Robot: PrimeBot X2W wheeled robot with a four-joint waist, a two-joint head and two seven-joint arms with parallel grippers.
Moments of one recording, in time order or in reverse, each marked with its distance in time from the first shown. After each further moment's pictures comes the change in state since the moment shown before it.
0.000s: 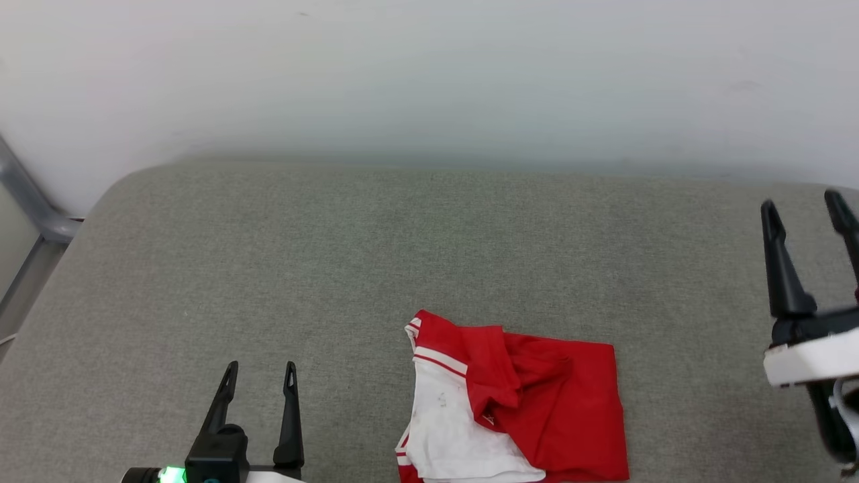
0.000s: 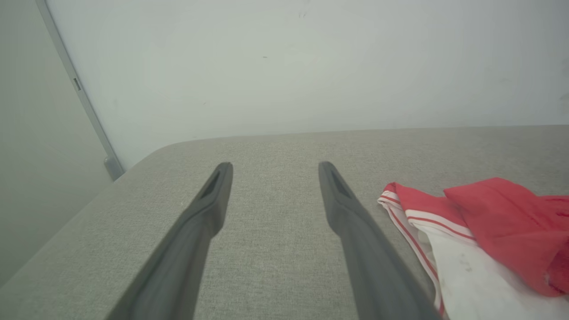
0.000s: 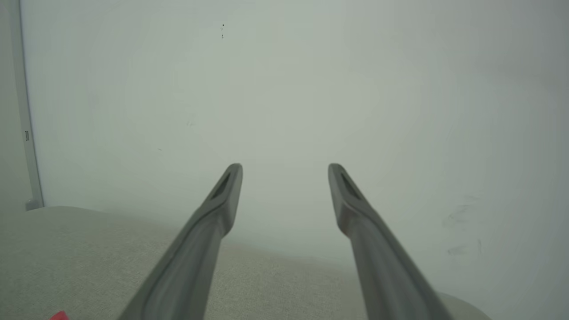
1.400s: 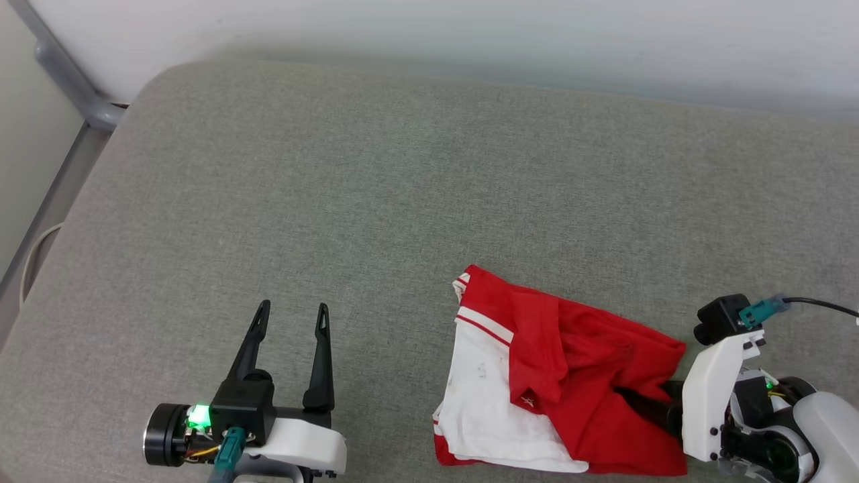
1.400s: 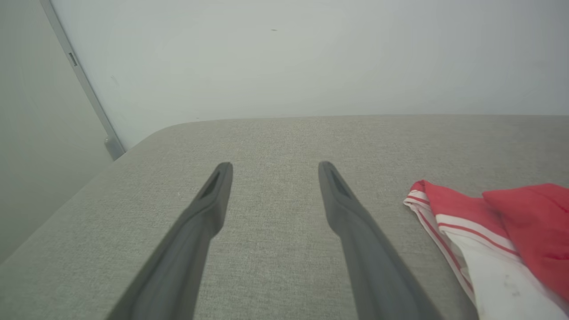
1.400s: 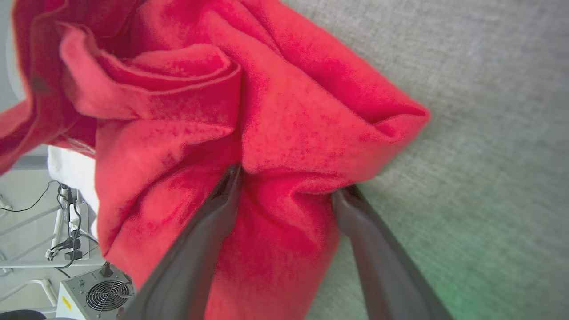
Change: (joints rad) left arm -0.139 -0.021 -0.053 0.012 -0.009 -0.016 0.000; right arm -0.139 -0.180 0.520 0.340 0.640 0.000 0.859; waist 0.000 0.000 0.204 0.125
